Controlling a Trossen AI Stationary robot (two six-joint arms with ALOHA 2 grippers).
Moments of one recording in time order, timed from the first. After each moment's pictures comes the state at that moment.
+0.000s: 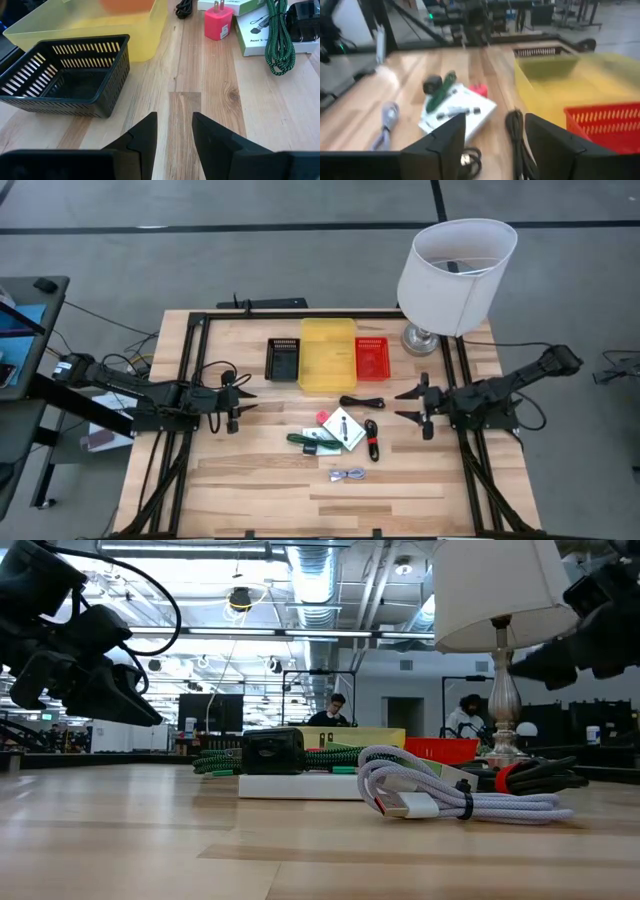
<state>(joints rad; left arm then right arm) -0.18 0.58 0.02 0.06 -0.37 -0.03 0.40 0.32 0.02 0.03 0.43 0.12</state>
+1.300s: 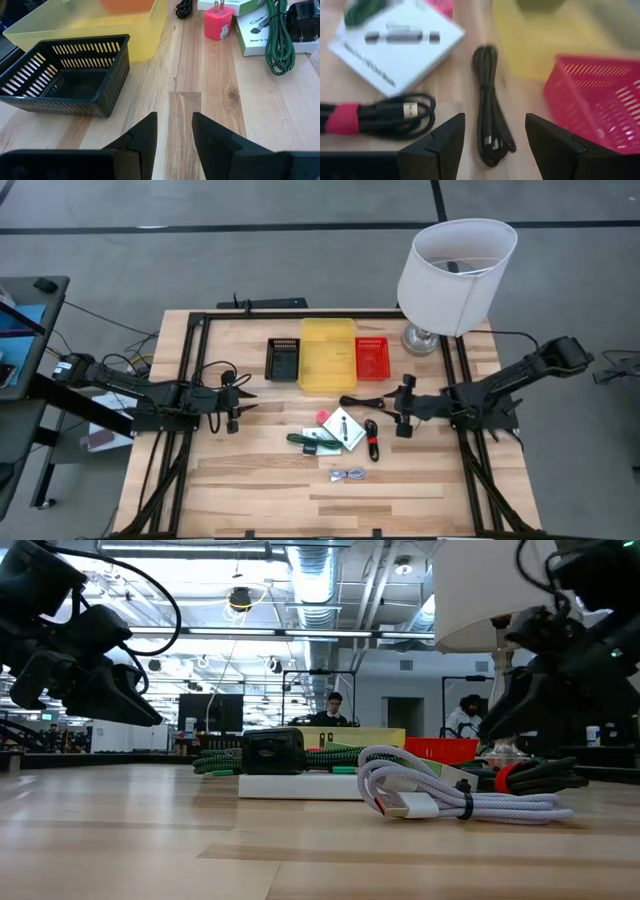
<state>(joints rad) -0.18 0.58 0.02 0.06 -0.37 -0.03 0.27 1.05 0.23 0.08 0.43 0.07</state>
